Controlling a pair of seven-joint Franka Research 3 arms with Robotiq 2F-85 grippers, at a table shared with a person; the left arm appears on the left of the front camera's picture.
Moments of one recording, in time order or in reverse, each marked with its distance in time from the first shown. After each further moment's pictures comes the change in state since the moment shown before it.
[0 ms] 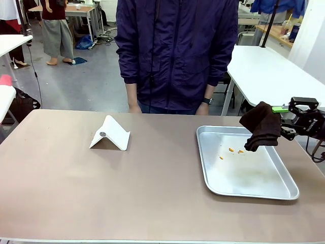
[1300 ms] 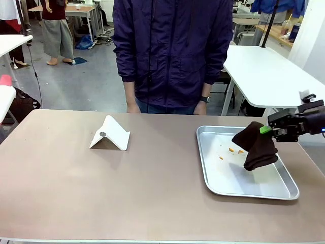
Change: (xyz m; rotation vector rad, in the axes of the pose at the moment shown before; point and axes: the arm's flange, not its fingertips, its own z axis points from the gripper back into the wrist) left arm 0.000 0.001 0.000 0.000 0.000 0.002; right arm 0.013 0.020 -0.029 -0.736 0.026 0.314
